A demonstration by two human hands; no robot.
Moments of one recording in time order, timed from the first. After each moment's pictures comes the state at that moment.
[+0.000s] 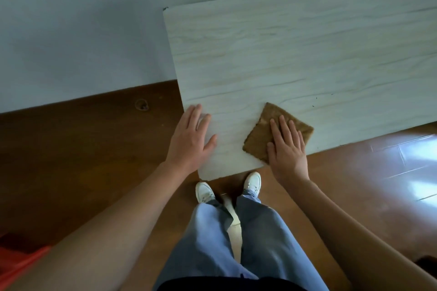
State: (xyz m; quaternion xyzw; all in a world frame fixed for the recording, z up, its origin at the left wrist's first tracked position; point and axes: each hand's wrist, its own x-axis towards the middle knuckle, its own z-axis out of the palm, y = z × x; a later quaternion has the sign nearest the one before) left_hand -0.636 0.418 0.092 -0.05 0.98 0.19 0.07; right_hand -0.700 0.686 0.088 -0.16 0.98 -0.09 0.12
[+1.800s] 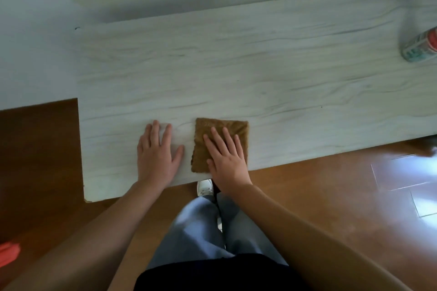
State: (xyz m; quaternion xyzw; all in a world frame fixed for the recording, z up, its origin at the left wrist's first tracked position) left_hand -0.744 0.627 0.105 -0.24 0.96 0.13 0.10; right_hand -0.813 0.821 0.078 -0.35 0.92 -0.10 0.16
